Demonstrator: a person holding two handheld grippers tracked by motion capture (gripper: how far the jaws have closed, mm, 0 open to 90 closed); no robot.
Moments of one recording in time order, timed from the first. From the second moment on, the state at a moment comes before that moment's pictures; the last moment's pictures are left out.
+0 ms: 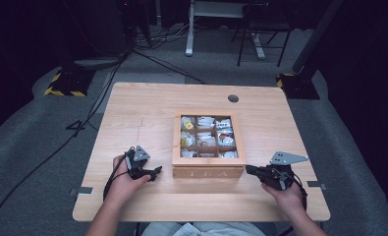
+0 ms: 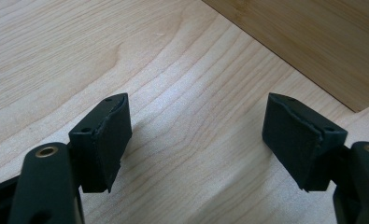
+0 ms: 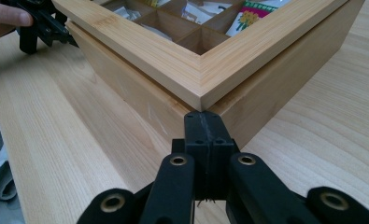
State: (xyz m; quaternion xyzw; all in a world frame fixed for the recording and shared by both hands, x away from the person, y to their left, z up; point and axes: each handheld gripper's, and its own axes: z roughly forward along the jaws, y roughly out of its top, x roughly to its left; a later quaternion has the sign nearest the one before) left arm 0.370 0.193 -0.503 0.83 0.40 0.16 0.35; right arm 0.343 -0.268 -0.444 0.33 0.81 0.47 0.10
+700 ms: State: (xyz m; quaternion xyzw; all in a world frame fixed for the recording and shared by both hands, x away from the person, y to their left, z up) left arm 0.370 0.193 -0.503 0.83 0.40 0.16 0.35; right arm 0.346 -0.264 -0.412 0.34 0.79 0.49 0.11
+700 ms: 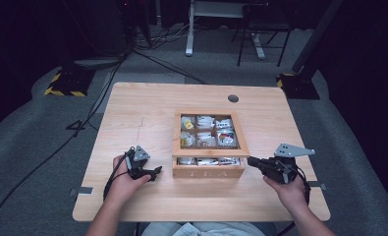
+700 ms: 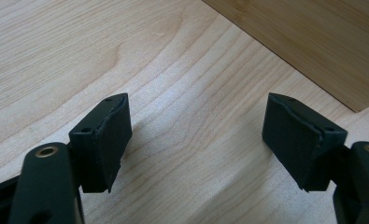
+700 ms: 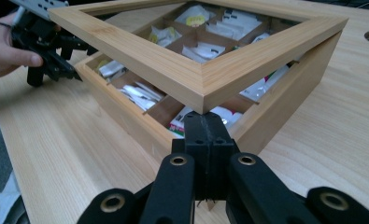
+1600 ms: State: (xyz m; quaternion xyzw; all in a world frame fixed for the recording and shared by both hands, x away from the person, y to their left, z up) left arm 0.370 0.193 -0.503 0.83 0.40 0.16 0.35; right arm 0.363 -0.258 -0.378 0.34 0.77 0.51 0.16
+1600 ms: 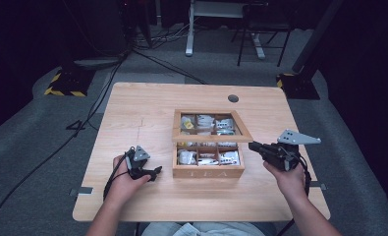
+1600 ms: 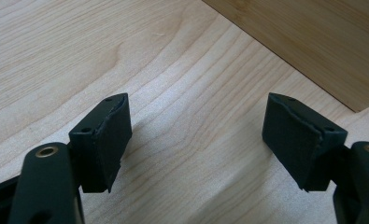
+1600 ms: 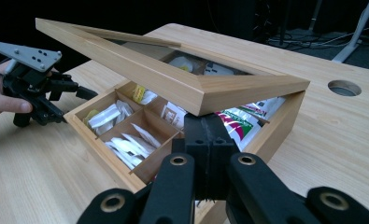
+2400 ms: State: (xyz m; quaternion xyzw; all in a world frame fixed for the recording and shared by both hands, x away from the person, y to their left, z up) left arm 0.370 0.193 -0.503 0.83 0.40 0.16 0.35; right arm 0.388 -0.241 -0.365 0.34 0.75 0.53 0.19
